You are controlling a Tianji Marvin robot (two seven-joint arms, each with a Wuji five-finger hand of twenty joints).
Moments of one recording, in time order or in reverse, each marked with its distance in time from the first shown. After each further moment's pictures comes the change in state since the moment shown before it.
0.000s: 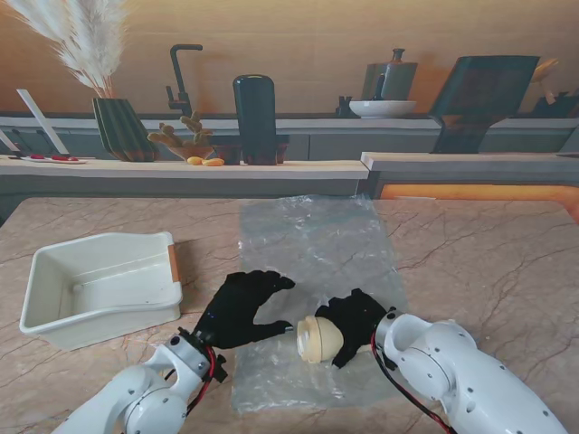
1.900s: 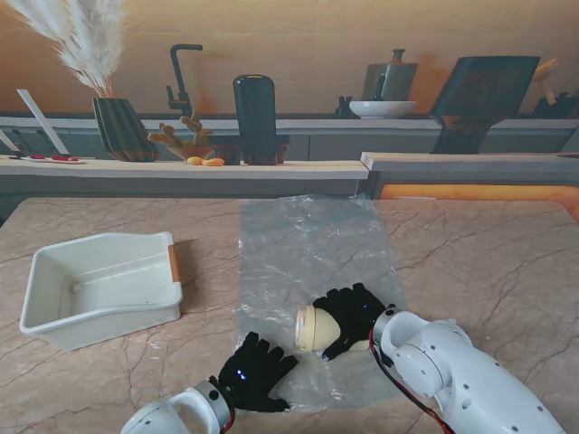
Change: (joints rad) left arm -0.034 0.100 0.261 0.041 0.484 0.204 -0.188; right arm 0.024 -0.006 -0.024 0.018 0.023 0.068 -0.008; left_hand -0.163 -0.084 0.046 0.005 0.012 0.066 0.254 0.140 0.138 0.000 0.235 0.092 0.204 0.107 0.321 0.115 0.172 0.063 0.445 0.016; right_hand -0.178 0.114 0.108 -0.124 -0.103 0.031 -0.122 -0.022 -0.147 0.013 -0.176 -0.117 -0.177 0.034 -0.306 -0.200 -0.075 0.039 -0.311 -0.002
